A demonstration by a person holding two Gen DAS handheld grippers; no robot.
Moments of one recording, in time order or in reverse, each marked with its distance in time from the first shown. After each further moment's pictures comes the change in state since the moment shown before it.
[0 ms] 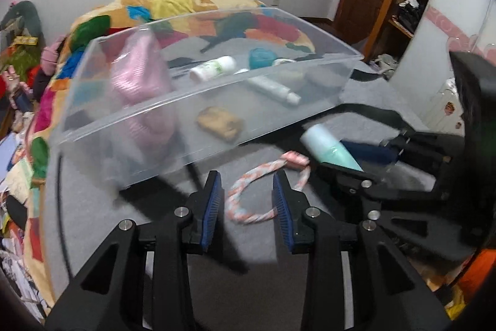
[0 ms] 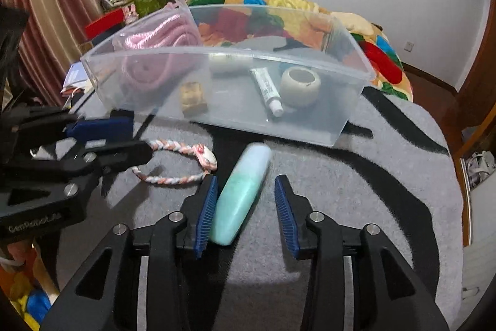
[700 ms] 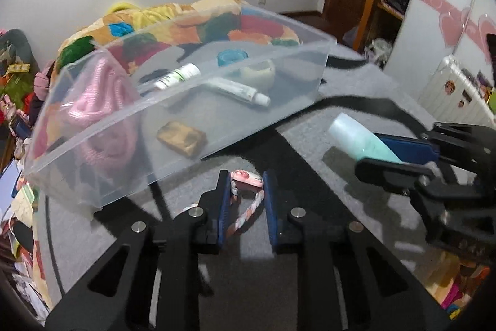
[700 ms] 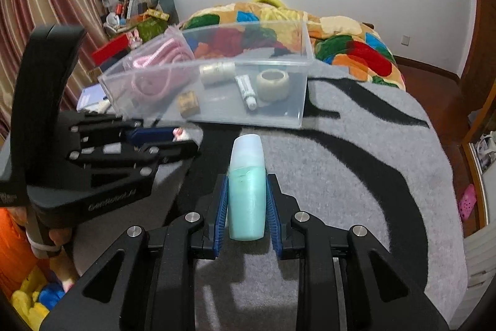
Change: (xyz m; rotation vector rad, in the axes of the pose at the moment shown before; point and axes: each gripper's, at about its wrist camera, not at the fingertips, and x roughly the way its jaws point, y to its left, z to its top) left arm 0.007 -0.033 -0.003 0.100 -0.028 0.045; right arm -0.043 -0.028 -0.024 0.093 -0.104 0.070
